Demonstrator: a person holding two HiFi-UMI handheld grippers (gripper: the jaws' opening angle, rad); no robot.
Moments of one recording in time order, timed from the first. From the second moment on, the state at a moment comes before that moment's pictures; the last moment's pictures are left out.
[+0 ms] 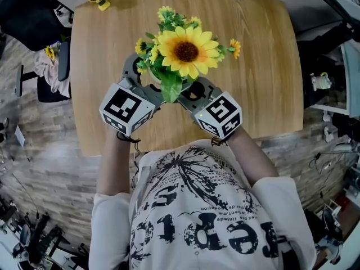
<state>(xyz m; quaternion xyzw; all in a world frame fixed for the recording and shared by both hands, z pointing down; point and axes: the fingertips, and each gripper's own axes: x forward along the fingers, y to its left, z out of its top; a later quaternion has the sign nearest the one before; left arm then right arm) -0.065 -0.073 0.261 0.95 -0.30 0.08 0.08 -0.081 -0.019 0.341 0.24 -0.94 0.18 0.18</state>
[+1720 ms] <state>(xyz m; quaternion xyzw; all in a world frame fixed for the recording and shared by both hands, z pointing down) 0.011 -0.061 0.381 0.95 -0.26 0.15 0.07 0.141 -0.108 0.318 0.49 -0.85 0.07 0.18</state>
